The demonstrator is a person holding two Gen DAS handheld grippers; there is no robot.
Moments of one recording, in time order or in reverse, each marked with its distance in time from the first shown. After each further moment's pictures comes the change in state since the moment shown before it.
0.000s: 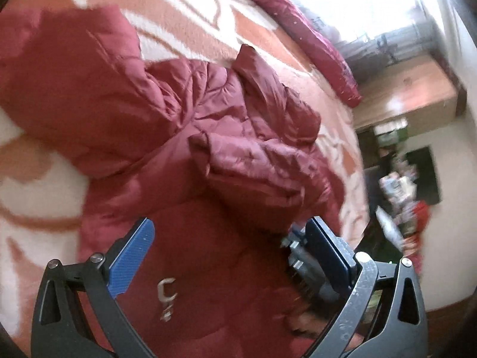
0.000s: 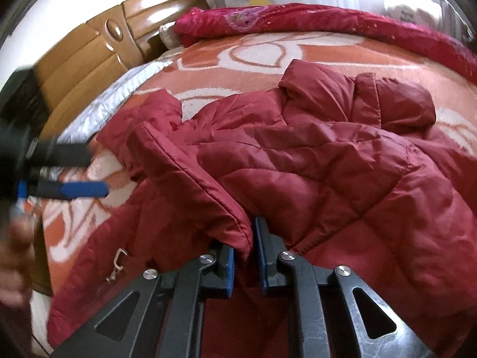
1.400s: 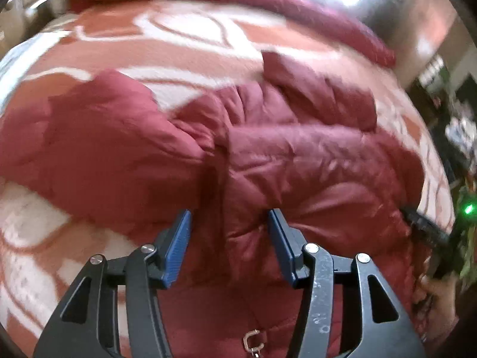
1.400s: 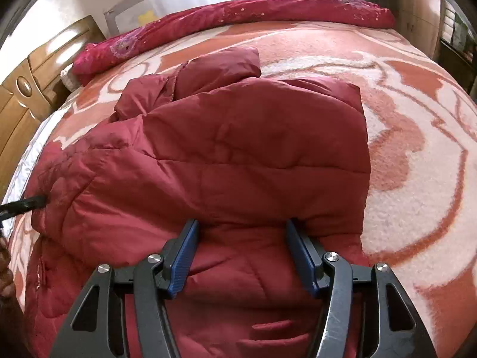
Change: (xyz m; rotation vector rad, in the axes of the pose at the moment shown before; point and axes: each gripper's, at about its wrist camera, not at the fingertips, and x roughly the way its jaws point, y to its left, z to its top) left arm -0.009 -0.012 0.002 0.339 -0.176 0.421; right arm -0.016 -0.148 -0.038 0.357 -0.032 -0.290
